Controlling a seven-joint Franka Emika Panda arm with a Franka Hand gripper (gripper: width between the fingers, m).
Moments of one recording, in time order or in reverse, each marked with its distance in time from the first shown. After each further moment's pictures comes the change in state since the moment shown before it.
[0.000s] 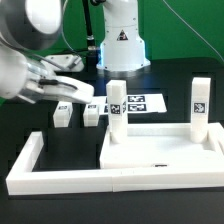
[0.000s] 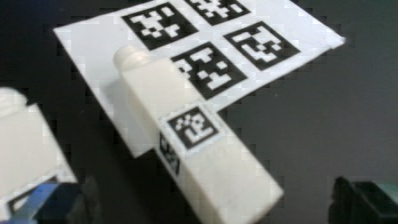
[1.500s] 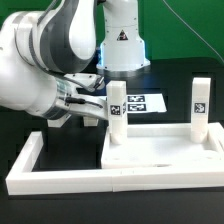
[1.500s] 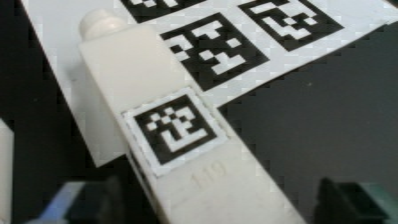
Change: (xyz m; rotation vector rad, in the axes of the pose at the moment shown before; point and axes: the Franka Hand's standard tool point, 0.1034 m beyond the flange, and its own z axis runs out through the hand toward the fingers) arm 0.024 -0.004 0.040 -0.068 0.030 -0.002
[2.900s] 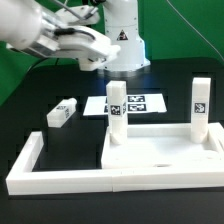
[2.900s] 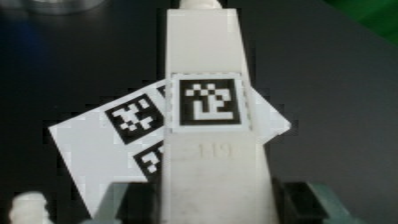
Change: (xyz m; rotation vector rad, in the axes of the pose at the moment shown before) arm -0.090 -0.028 -0.084 0.059 0.084 -0.022
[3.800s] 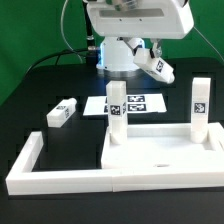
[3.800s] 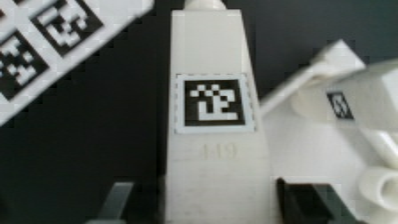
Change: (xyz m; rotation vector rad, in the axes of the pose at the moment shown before) arm -0.028 -0.145 0.013 -0.004 0.664 0.101
